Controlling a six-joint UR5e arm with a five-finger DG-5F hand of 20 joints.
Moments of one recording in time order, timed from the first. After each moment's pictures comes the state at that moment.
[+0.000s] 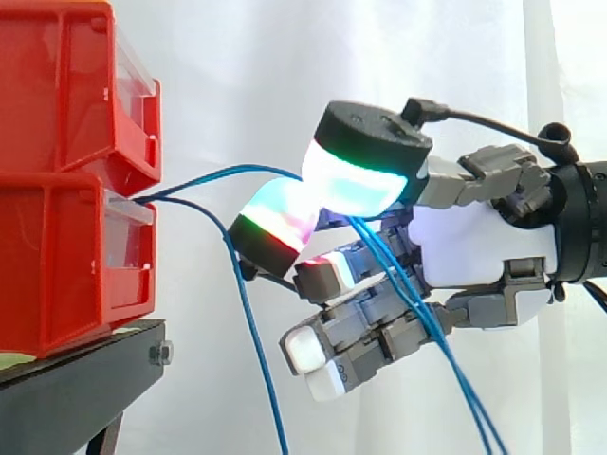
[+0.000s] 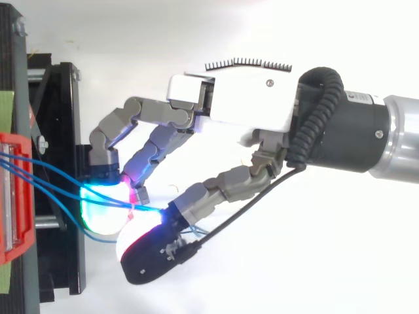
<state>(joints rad) 0.13 -2.31 -1.08 -2.96 -1.29 -0.08</state>
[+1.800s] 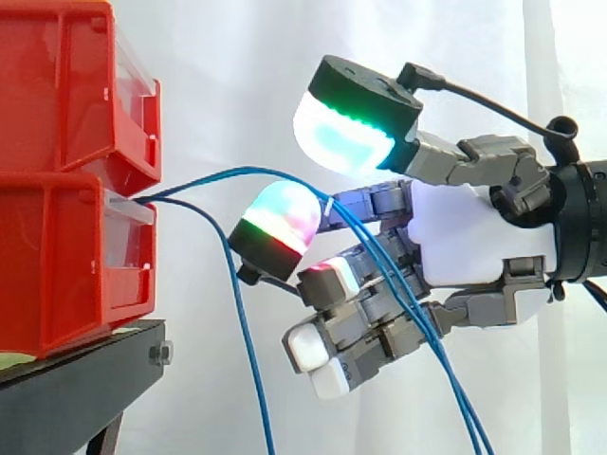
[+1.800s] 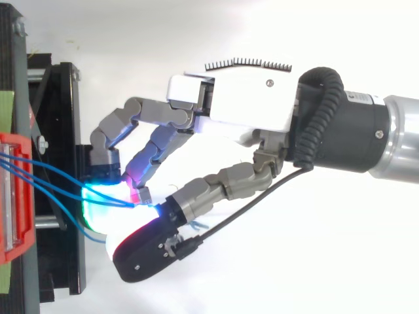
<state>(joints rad) 0.13 -2.31 -1.08 -2.96 -1.30 -0.08</state>
